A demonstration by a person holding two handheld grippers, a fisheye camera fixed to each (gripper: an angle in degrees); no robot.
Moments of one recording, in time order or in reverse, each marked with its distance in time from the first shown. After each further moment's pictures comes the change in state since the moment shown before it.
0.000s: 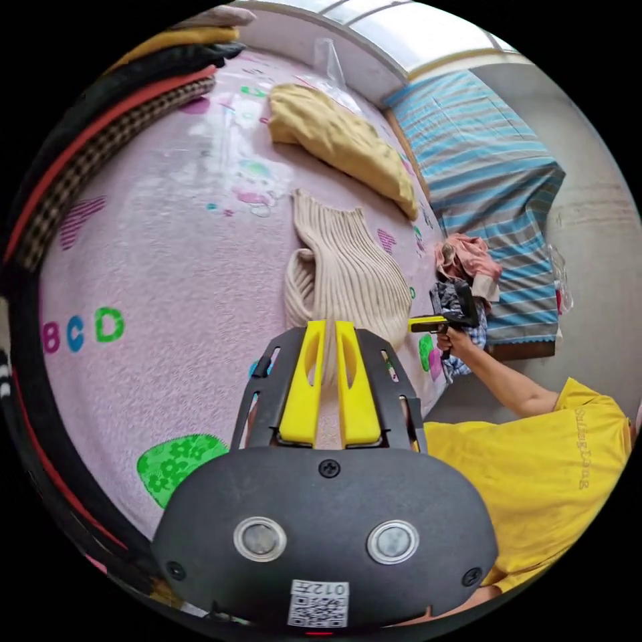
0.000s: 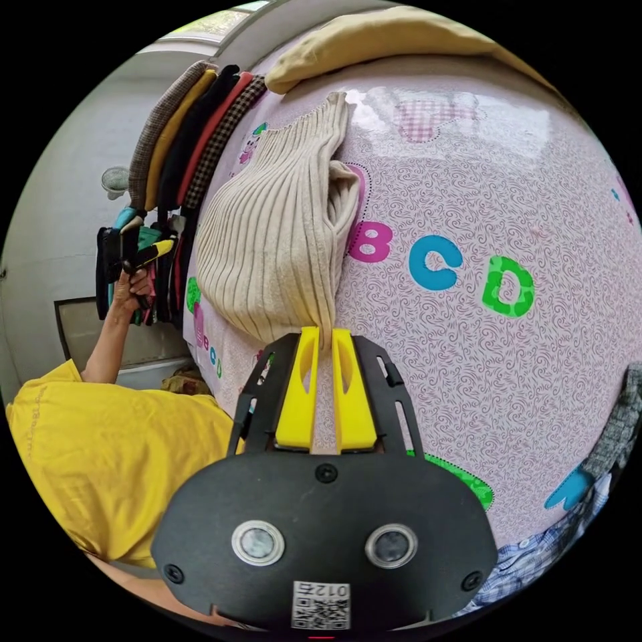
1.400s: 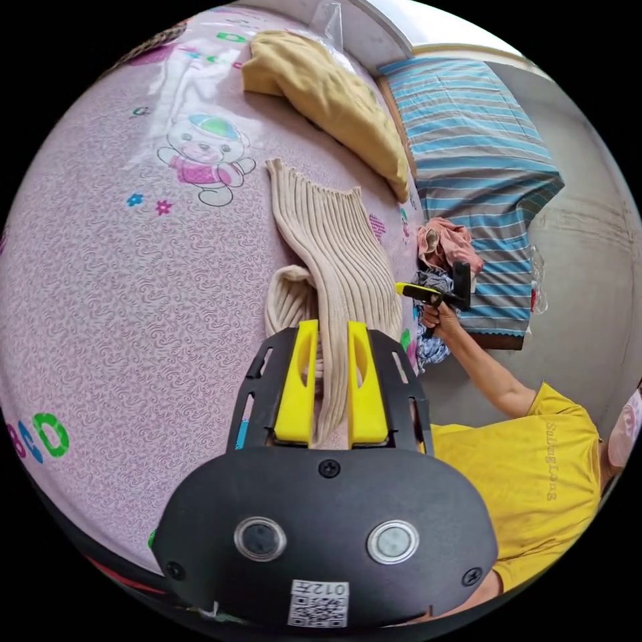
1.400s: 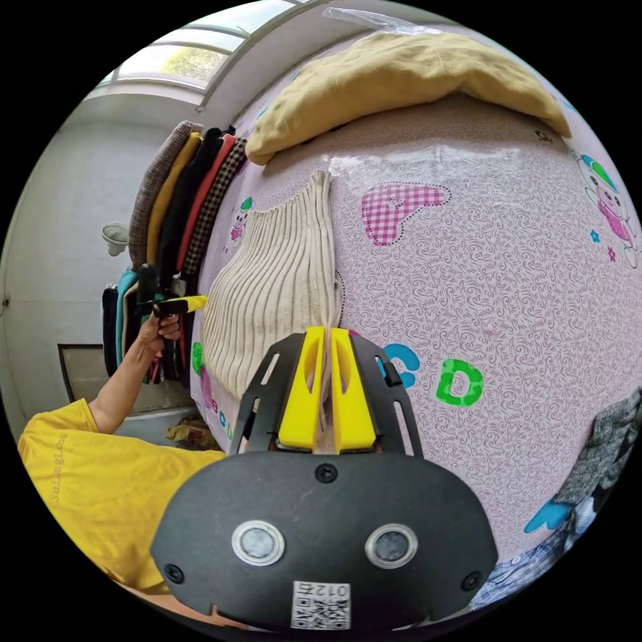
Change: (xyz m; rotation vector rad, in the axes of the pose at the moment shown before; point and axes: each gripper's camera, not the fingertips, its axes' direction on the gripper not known) left arm -0.009 -0.133 0.068 -0.174 0.186 -0.006; right arm -0.004 -0.107 -0.016 0.201 -0.006 0.085
